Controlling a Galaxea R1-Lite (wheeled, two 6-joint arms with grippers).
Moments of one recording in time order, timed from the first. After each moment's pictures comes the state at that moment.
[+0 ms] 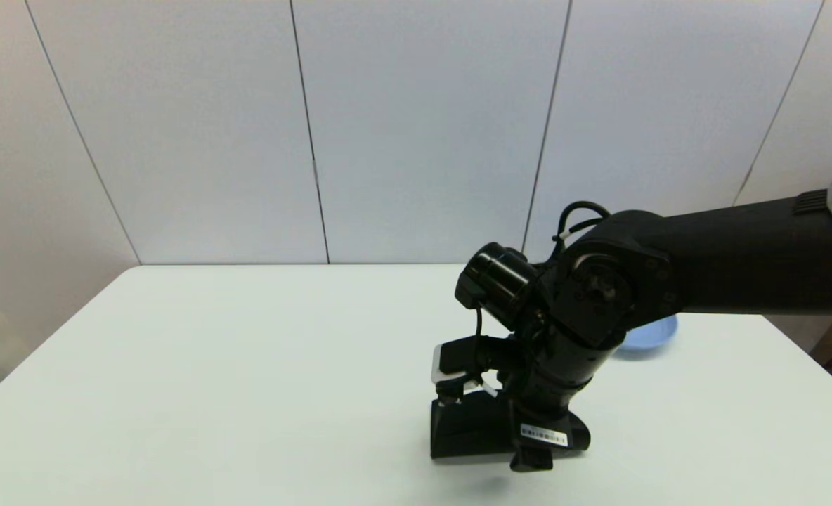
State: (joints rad) left arm 0.01 0.00 -0.01 0.03 0.02 0.00; right arm 0.74 2.03 -1.50 0.79 -0.11 -0.72
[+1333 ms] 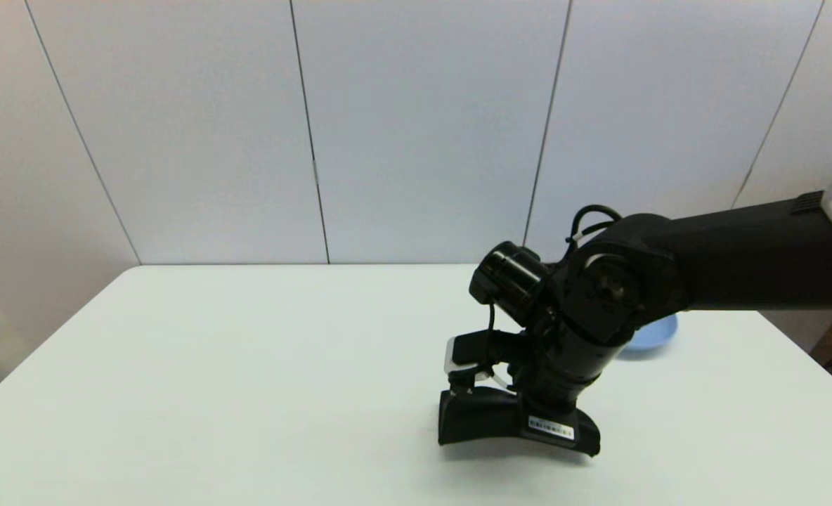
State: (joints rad) left arm 0.01 0.00 -0.01 0.03 0.02 0.00; right arm 0.69 2.01 -1.45 0.75 -0.11 -0.71
